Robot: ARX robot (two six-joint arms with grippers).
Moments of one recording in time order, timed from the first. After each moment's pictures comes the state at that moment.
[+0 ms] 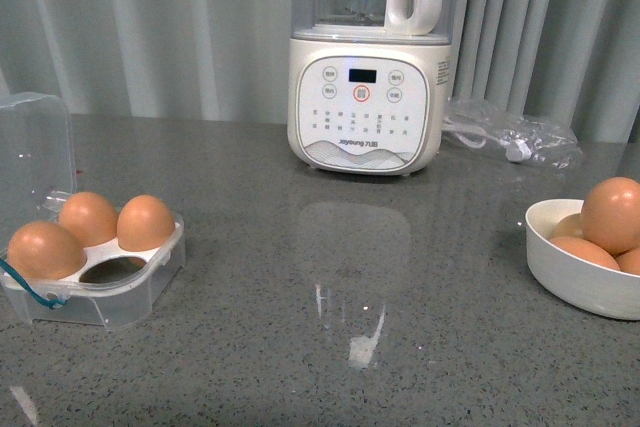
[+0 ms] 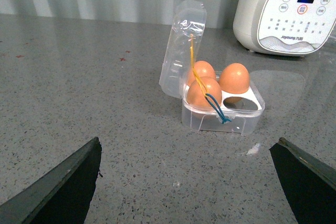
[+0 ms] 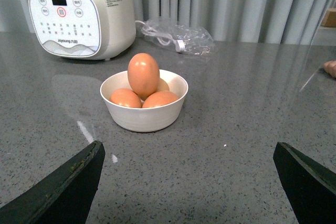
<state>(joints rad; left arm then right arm) 0.00 0.00 0.03 0.00 0.00 0.00 0.00 0.00 0.00 0.00 0.00 -0.01</state>
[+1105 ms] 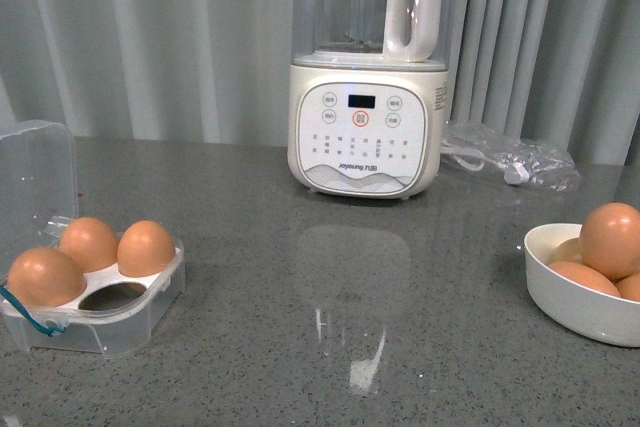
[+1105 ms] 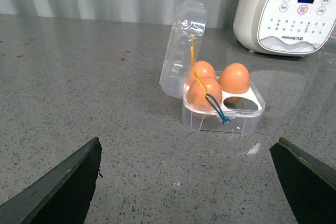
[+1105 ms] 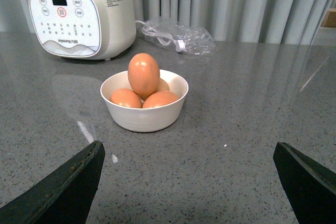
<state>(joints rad) 0.00 0.00 0.03 0.00 0.00 0.00 0.00 0.00 0.00 0.00 0.00 -0.01</state>
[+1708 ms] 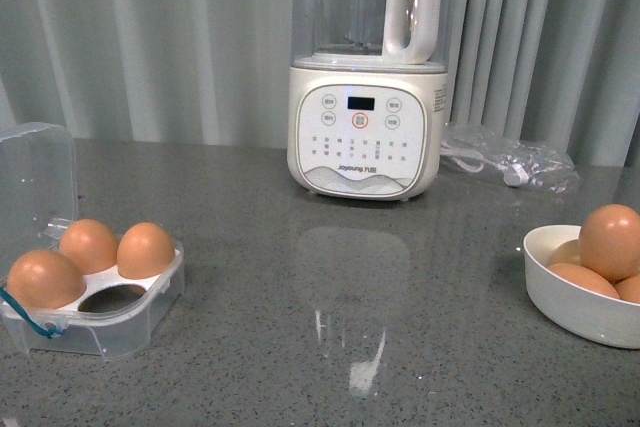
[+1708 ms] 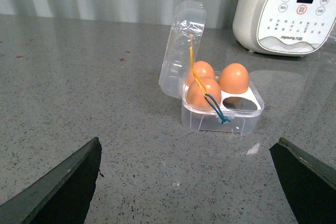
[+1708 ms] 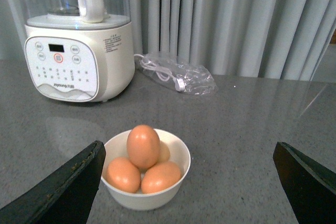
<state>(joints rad) 0.00 0.00 0.03 0.00 0.00 0.00 0.07 0.62 0.24 0.44 0.07 -0.03</state>
